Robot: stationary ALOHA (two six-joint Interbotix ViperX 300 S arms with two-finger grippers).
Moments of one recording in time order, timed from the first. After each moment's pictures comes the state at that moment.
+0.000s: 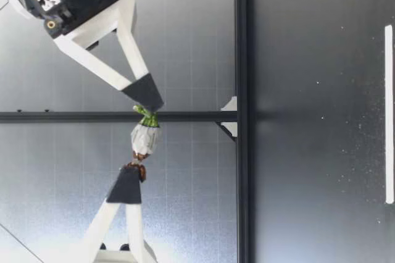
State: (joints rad) left arm 0.01 -0.23 1.00 -0.08 -0.66 0.16; right arm -0.04 -0.17 0.63 -0.05 0.14 0.08
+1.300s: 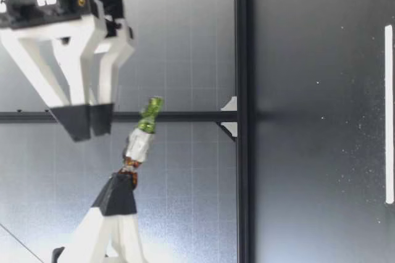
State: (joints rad) left arm 0.01 -0.26 1.01 0.04 -0.66 0.42; right arm -0.05 -0.11 0.77 -0.04 -0.53 0.33
